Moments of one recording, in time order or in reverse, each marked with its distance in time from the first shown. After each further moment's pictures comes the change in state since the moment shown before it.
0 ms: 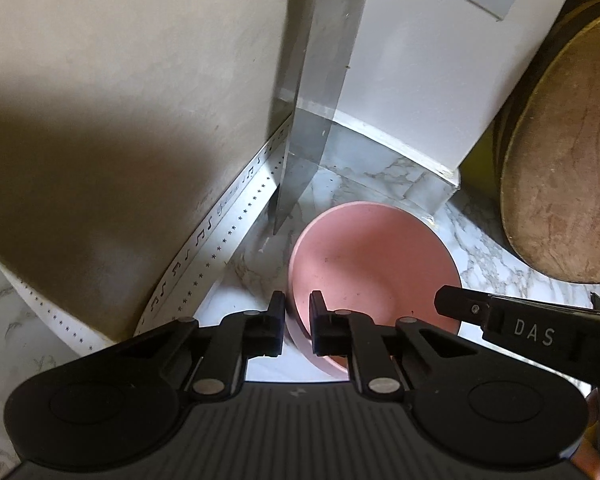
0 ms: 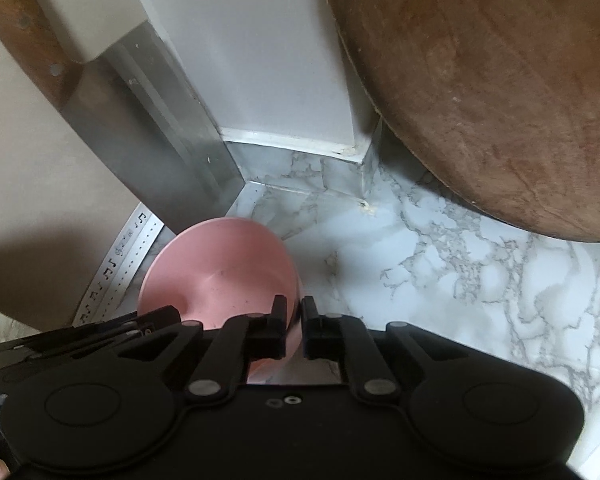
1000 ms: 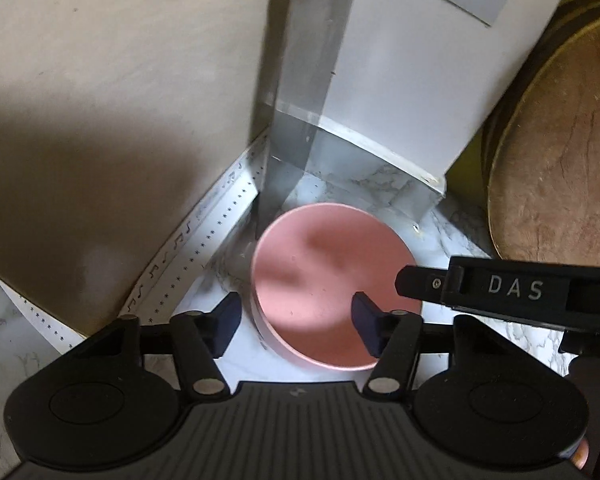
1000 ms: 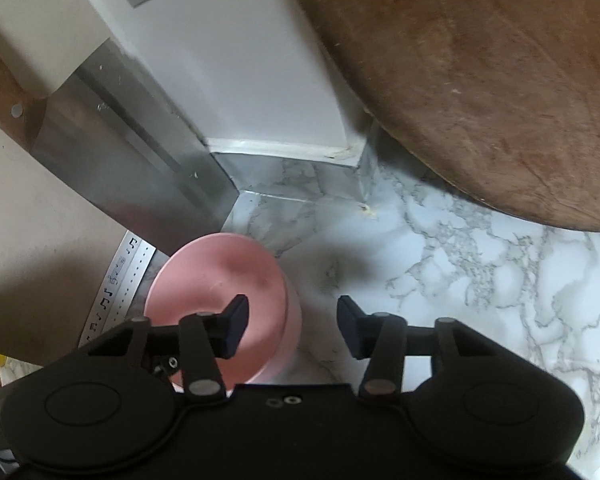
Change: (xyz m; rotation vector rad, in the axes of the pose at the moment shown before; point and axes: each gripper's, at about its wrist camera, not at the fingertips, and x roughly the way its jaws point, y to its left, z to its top) left arm 0.007 -0.005 -0.003 -0.031 -0.036 -0.014; right arm 0.022 -0.014 0.012 0.076 0.025 0.057
